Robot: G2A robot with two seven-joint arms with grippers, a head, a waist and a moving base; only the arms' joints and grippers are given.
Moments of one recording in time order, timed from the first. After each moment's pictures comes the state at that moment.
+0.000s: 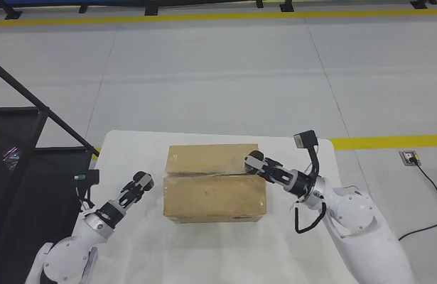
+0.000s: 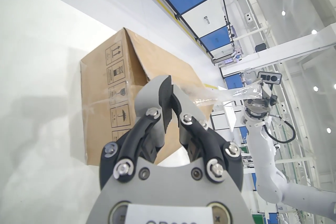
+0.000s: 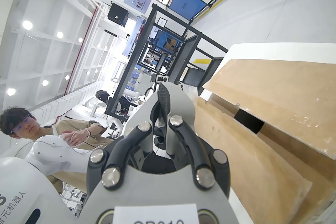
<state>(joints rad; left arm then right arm) 1.36 -1.11 -1.64 -1.77 0.08 -0.25 -0.52 -0.91 -1.16 1.24 -1.60 0.19 -0.37 0.73</state>
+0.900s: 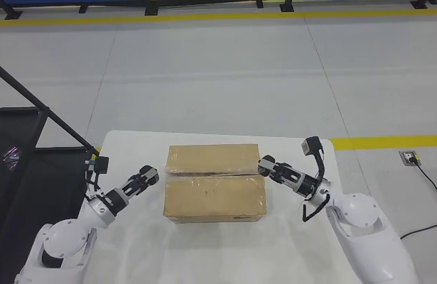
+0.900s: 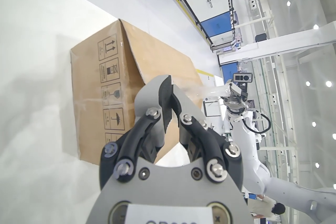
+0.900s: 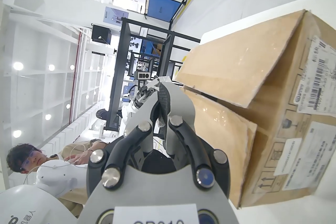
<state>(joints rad) 1.20 -1.09 -1.59 -1.66 0.03 -0.14 -0.69 -0.92 -1.15 1.28 -1.47 0.22 -0.22 0.76</state>
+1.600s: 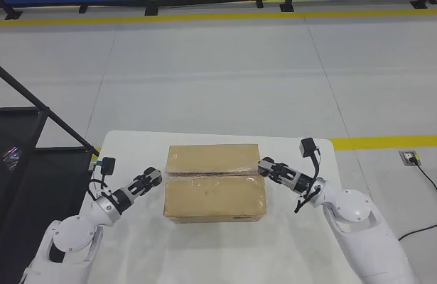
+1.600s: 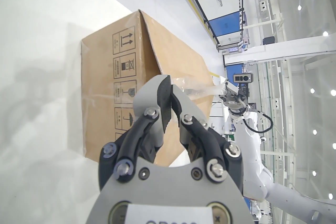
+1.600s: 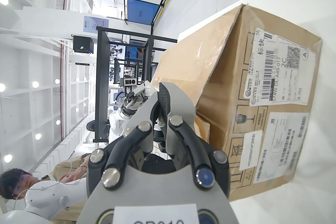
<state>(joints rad) 1.17 -1.09 -1.54 -1.61 0.04 -0.10 -0.67 -0.89 -1.16 1.25 -1.39 0.18 -0.15 0.73</state>
